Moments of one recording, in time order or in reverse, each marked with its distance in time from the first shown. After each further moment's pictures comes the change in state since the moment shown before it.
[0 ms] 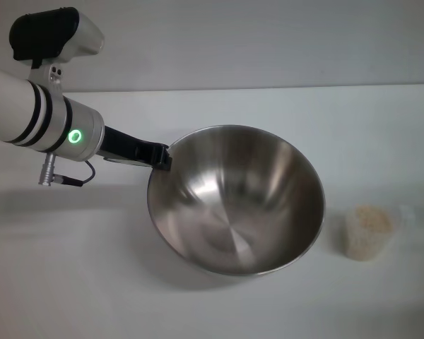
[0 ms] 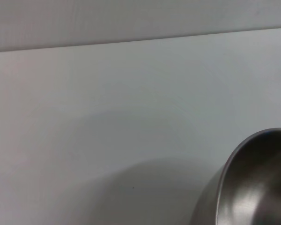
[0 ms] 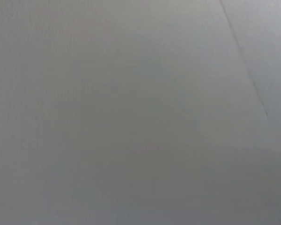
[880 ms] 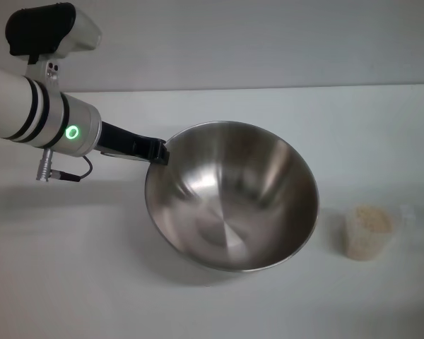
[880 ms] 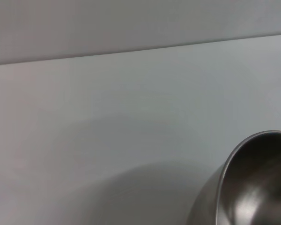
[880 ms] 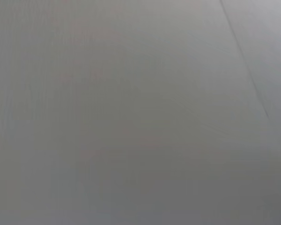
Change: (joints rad) left arm -0.001 0.004 -0.002 -0.002 0.004 0.016 0.013; right arm 0.000 0.000 0.000 0.000 0.000 0.000 0.000
